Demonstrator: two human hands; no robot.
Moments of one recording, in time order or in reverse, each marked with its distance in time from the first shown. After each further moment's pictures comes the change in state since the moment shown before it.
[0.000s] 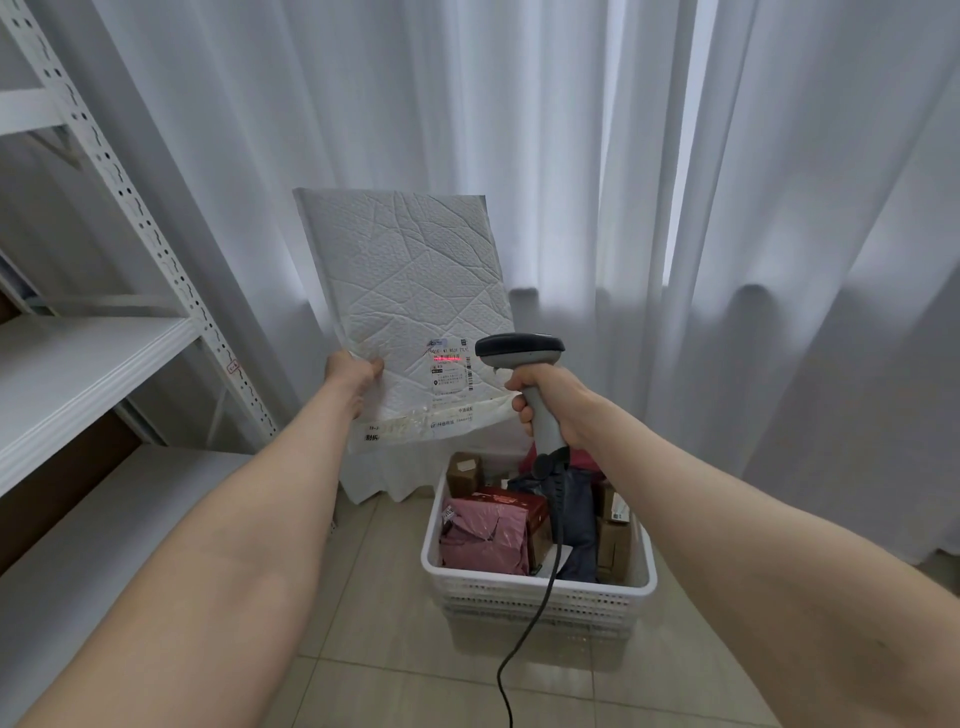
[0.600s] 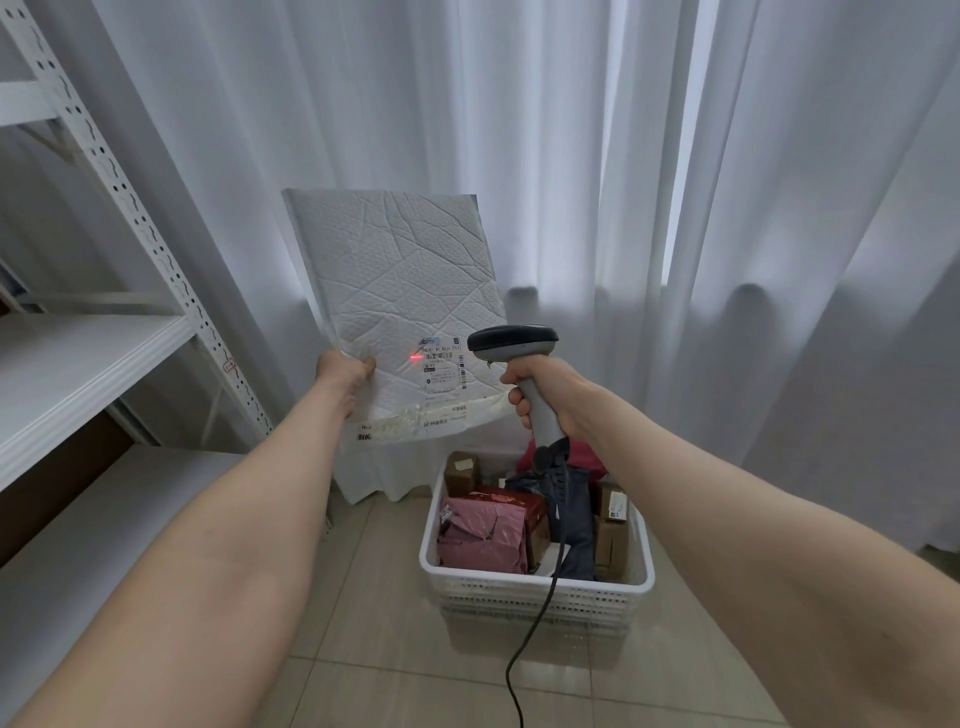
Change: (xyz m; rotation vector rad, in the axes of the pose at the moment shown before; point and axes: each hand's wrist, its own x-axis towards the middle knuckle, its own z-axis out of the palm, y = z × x) left_hand 0.014 -0.008 -0.013 0.016 0.008 0.009; right_hand -0.005 -0.010 0.013 -0.067 -0.004 -0.001
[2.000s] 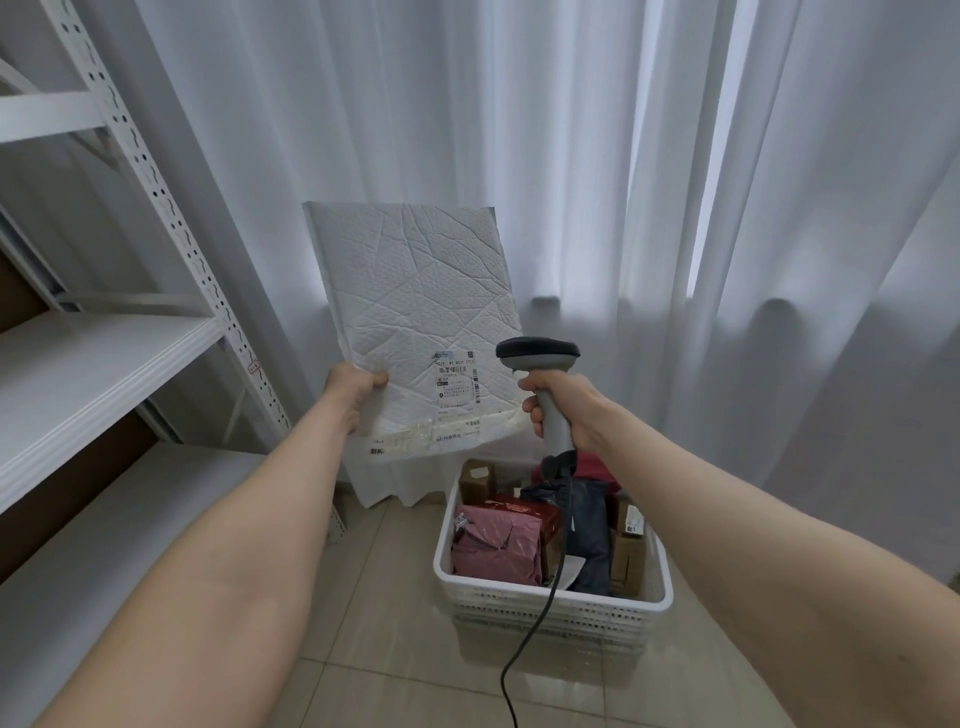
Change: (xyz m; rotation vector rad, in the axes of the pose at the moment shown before) left_hand -0.014 0.006 -0.029 -0.074 -0.113 -0.115; right_hand 0.014 0.005 0.011 0.104 0.072 0.011
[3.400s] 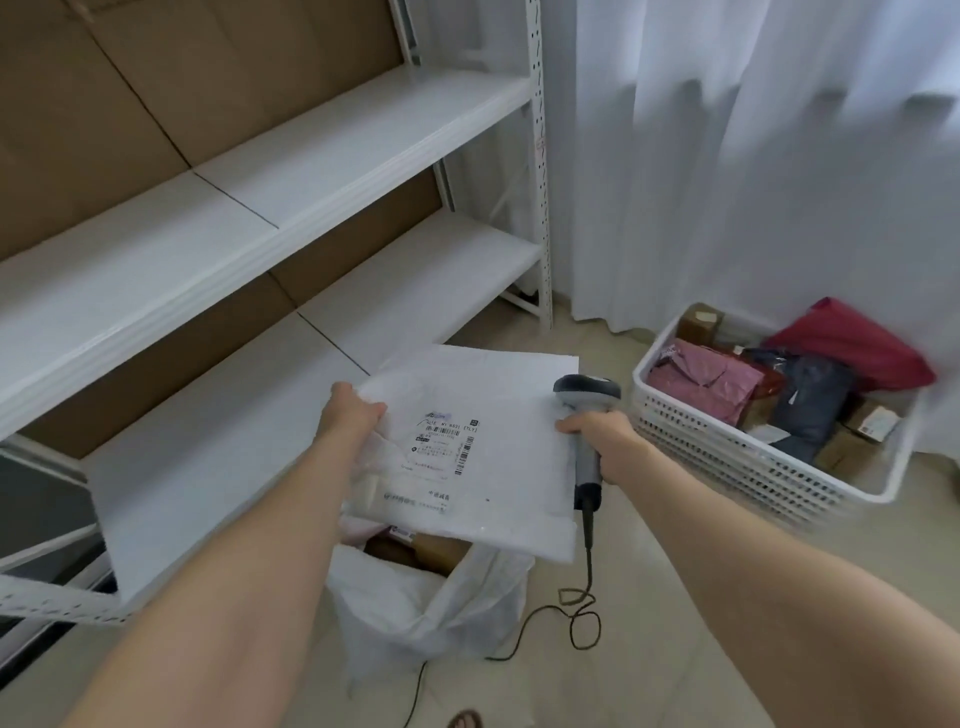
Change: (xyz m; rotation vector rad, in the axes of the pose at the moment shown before) left_hand -0.334 -0.268 -0.341 0.592 0.558 -0.466; right_hand -0.186 0.303 0.179 -0.350 -0.120 0.429
